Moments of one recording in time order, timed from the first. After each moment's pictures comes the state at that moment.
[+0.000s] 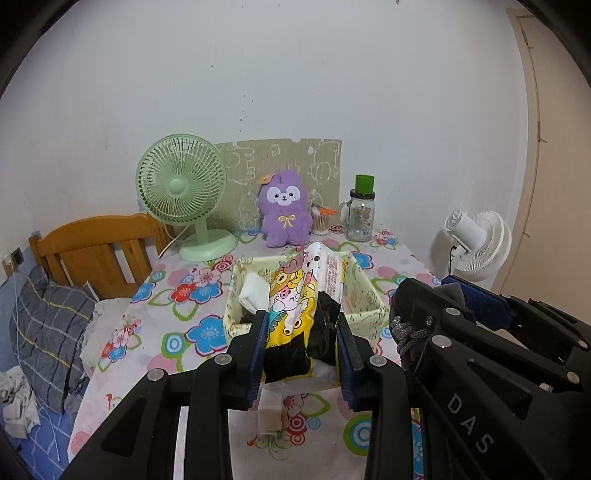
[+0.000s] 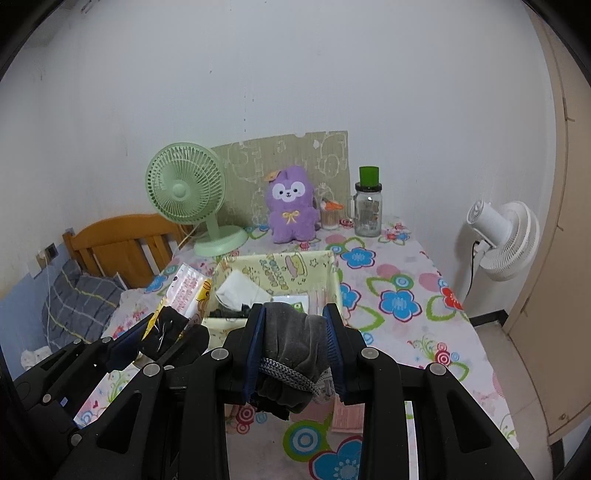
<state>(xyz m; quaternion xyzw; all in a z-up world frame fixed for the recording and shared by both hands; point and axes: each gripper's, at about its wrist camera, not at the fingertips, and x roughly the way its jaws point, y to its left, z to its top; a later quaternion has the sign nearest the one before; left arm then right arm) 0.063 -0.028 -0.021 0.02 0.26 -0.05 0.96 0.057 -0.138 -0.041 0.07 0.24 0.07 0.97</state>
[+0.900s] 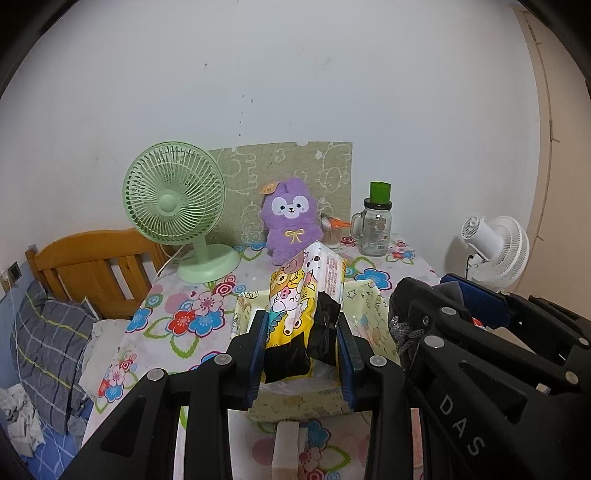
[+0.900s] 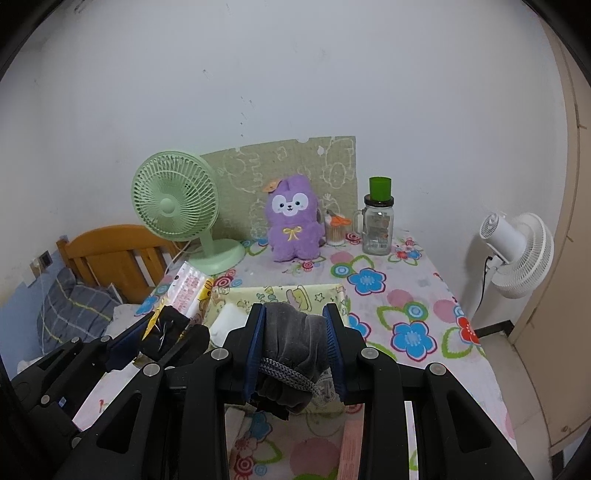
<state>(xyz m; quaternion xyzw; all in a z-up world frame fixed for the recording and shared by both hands) 0.135 -0.024 -0.019 0.03 0.26 -0.04 0.96 0.135 -0.129 -0.033 0.06 0.24 0.06 0.97</state>
